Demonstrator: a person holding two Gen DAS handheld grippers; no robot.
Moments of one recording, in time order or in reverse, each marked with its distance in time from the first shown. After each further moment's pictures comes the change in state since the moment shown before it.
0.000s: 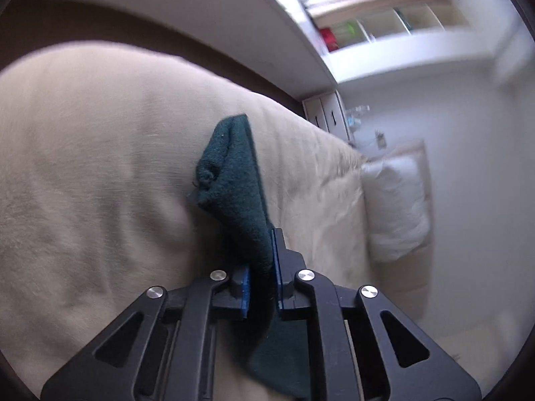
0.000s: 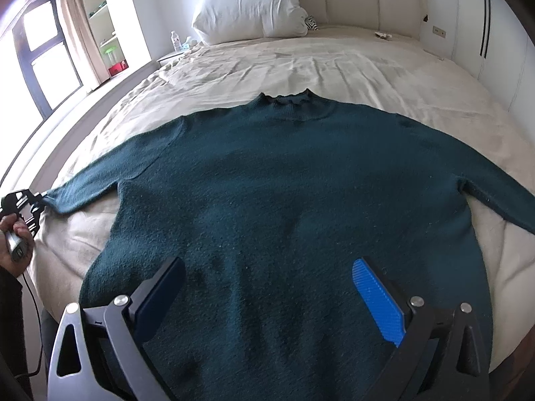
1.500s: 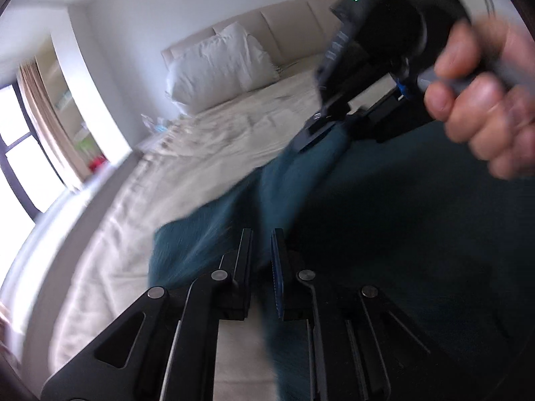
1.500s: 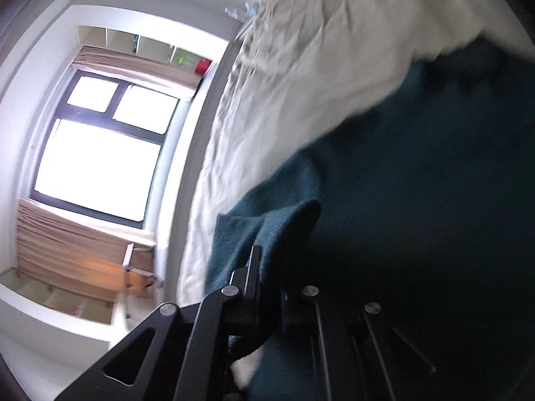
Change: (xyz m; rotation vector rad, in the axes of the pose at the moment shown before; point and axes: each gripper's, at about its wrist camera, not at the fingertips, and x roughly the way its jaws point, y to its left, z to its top) left arm -0.017 -0.148 -0.370 1.668 0.024 -0.005; right arm 0.158 0.021 0.154 0.267 0.286 0.764
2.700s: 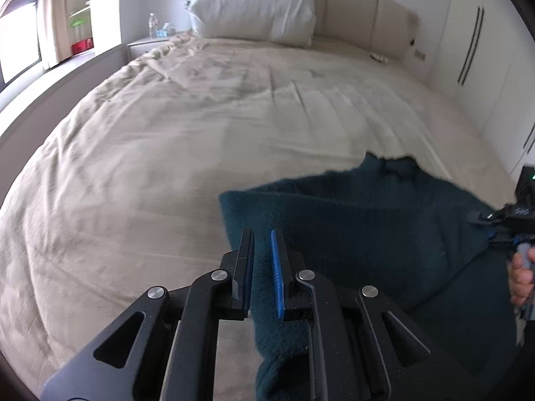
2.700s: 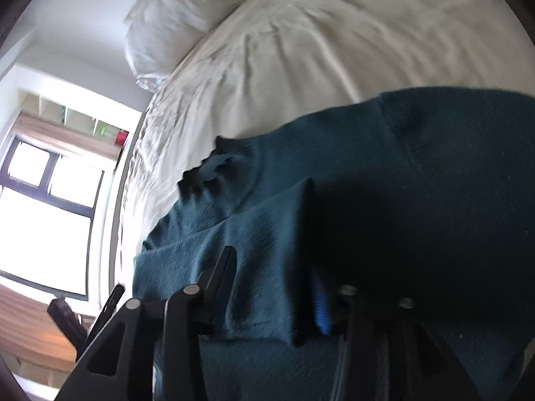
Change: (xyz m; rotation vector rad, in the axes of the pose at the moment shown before) left arm 0.141 0.090 0.061 -0.396 0.257 -0.168; right arm -0.146 -0.142 0.000 0.177 -0.221 -0.303
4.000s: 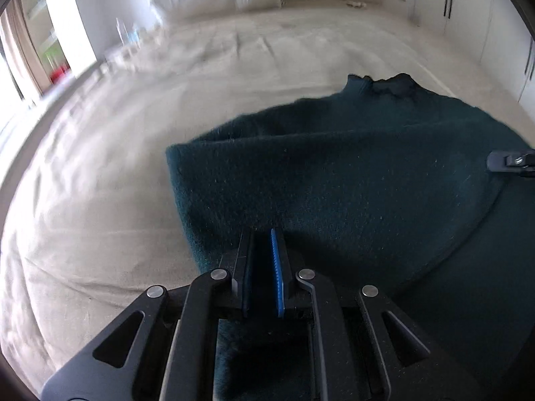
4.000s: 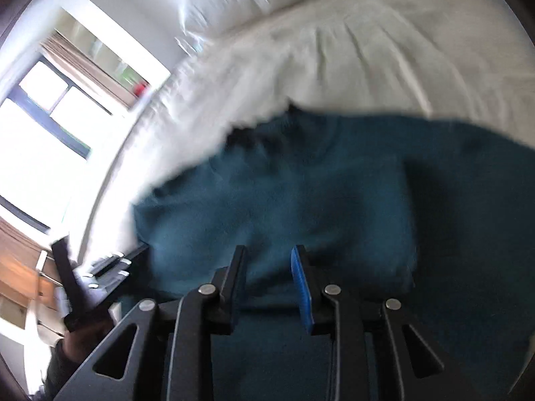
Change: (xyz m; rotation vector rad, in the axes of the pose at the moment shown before) left arm 0.037 -0.044 -0.036 0.234 0.080 0.098; right arm 0.005 0.041 -0.039 -0.273 0.026 -0.096
